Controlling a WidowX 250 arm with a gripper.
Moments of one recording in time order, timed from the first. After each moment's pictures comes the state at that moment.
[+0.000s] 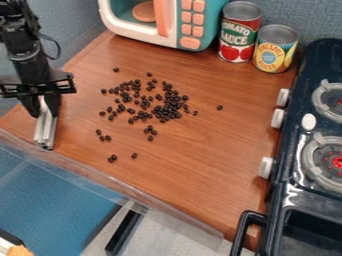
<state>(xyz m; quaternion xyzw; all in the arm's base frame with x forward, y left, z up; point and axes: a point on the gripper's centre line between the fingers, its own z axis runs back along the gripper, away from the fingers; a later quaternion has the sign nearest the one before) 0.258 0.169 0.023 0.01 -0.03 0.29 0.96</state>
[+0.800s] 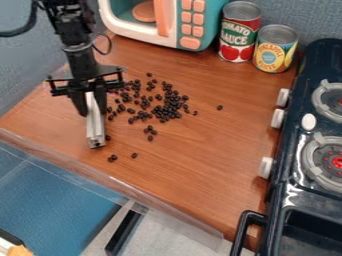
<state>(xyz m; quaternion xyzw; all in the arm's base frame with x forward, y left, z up) 0.298 0.112 0.027 -0.02 -0.02 0.30 0.95</state>
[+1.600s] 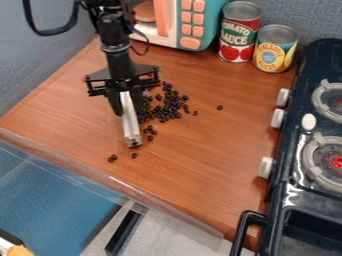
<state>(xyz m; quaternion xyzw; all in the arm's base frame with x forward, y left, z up) 0.323 0.063 0.028 -0.03 -0.02 0.30 0.95</state>
